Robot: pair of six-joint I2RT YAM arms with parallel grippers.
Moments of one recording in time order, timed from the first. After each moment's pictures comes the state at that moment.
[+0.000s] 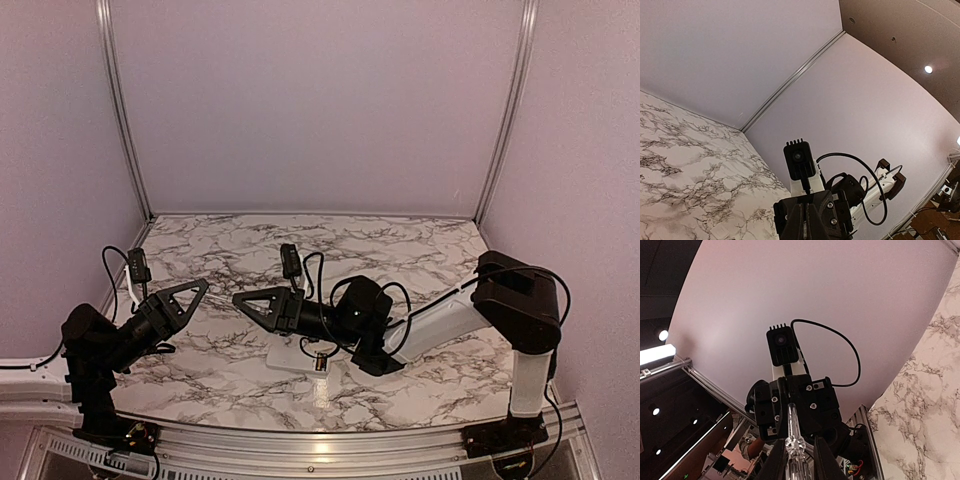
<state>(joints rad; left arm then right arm) -0.93 0.67 0.13 0.84 -0.04 -0.83 1.15 1.99 1.00 1.31 -0.33 1.19</state>
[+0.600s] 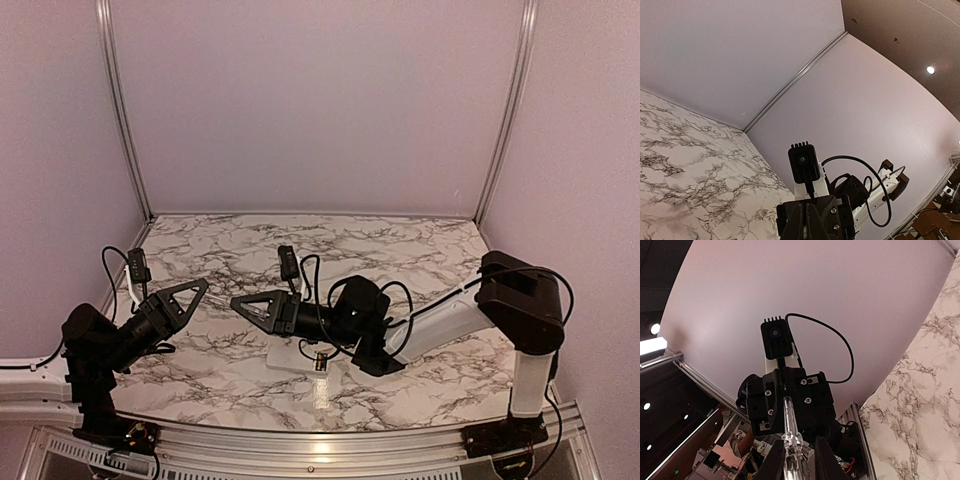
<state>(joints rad) -0.93 0.67 0.13 0.84 -0.05 -0.83 1.16 1.98 1.01 1.25 -0.33 1.13</state>
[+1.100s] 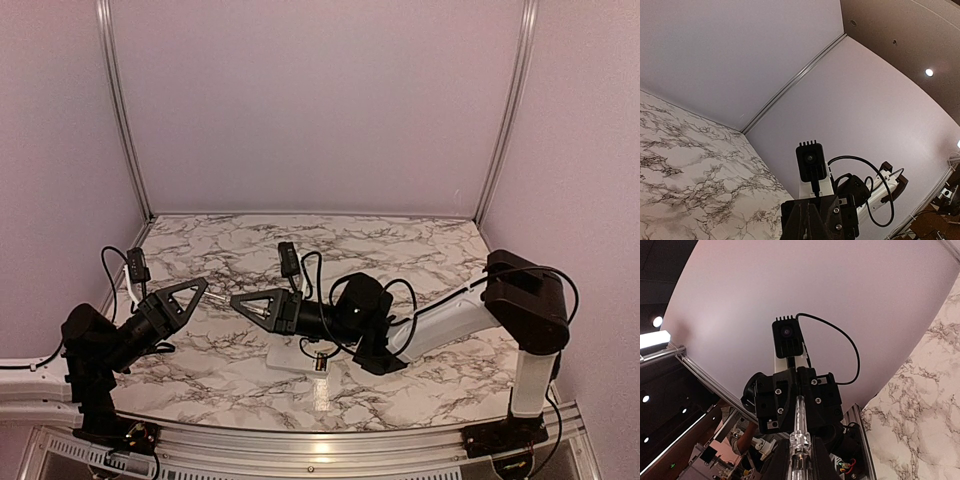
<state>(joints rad) -0.93 0.67 0.13 0.84 -0.05 -0.83 1.16 1.96 1.01 1.24 -0.33 1.10</state>
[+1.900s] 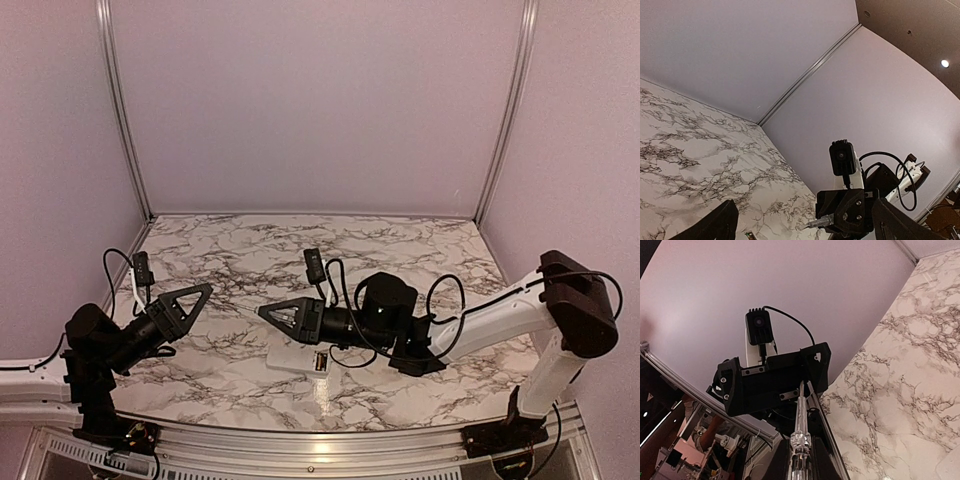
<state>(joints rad) -0.93 0.64 0.13 0.75 -0.07 -0.80 1.17 1.72 0.83 0.97 -0.22 0.95</state>
